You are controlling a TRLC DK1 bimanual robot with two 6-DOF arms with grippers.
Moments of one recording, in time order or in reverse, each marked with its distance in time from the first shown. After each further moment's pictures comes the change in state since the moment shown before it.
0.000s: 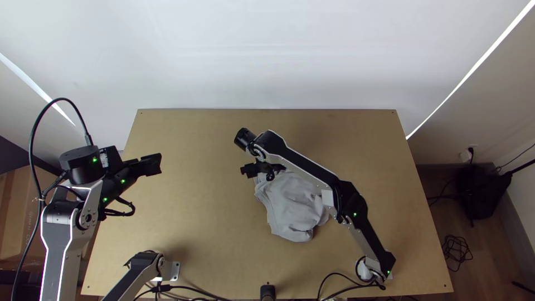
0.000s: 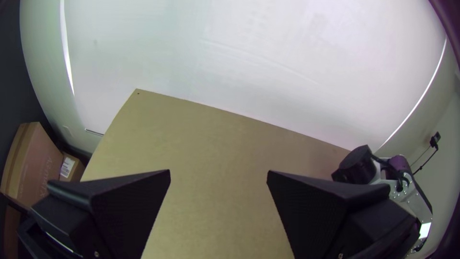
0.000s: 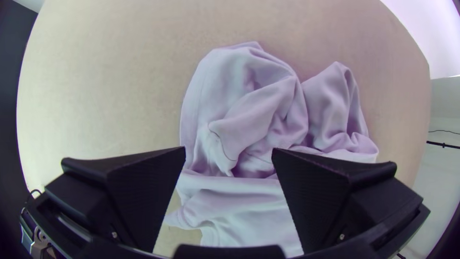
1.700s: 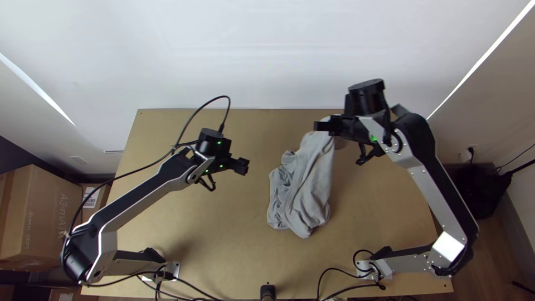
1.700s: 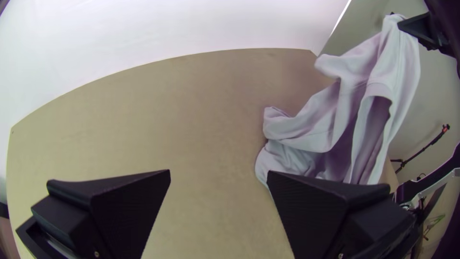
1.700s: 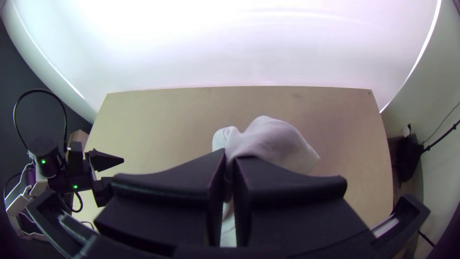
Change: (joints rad) left arm -0.579 0.637 0.014 0.442 0.003 0.082; right arm -0.358 -0.807 -0.352 0.204 0.001 -0.189
